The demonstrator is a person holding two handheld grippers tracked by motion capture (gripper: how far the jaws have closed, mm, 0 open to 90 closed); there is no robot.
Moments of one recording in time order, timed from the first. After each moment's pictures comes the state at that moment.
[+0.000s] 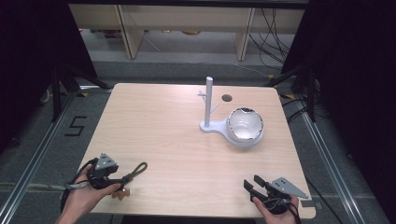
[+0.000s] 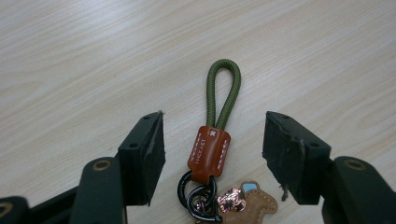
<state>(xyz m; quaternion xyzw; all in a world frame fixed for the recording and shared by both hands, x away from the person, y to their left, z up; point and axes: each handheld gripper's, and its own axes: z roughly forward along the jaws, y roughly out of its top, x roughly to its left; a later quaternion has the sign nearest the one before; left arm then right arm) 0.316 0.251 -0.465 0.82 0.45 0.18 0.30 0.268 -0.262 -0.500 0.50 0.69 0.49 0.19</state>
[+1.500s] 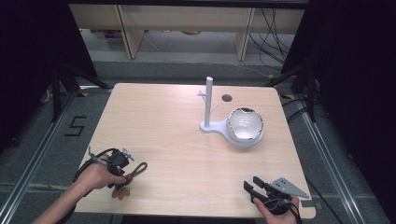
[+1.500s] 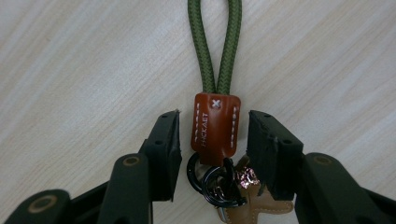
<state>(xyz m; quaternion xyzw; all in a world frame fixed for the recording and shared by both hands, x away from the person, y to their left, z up) 0.370 0.229 -0.475 0.92 0.37 0.05 0.10 0.267 -0.264 -0.498 0.49 0.69 0.49 0.19</state>
